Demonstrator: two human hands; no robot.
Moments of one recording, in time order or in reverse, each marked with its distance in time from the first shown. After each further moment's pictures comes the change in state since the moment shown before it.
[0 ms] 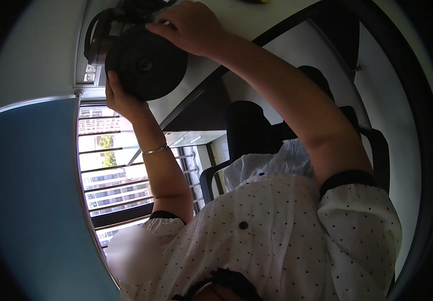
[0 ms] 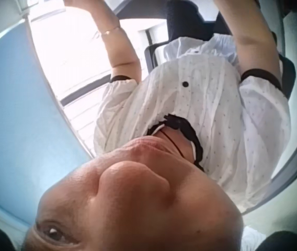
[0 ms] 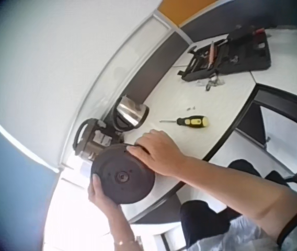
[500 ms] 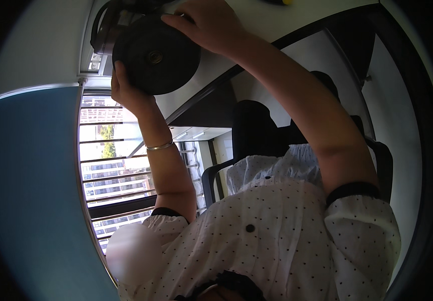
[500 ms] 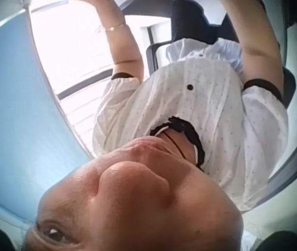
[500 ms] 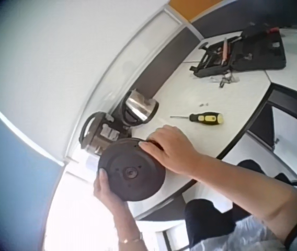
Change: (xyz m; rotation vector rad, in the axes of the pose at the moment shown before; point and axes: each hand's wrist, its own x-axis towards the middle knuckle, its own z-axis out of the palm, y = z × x) left_hand 0.002 -0.001 -0.001 -0.042 0.013 -0.040; right_hand -0.002 -0.001 -0.002 0.066 -0.011 0.050
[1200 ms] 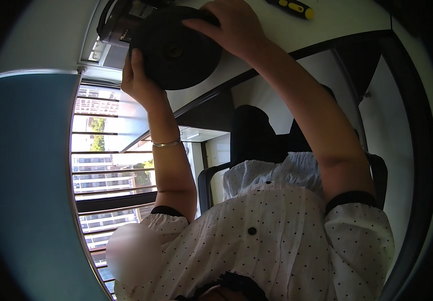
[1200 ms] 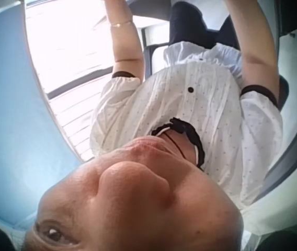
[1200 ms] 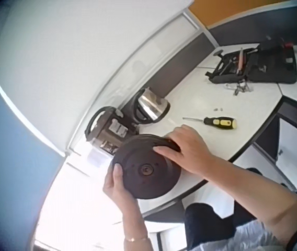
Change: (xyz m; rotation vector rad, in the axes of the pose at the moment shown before) left_hand -0.006 -0.002 0.001 0.040 0.005 0.058; right_hand 0.000 0.001 -0.003 -0.120 -0.055 -0.084
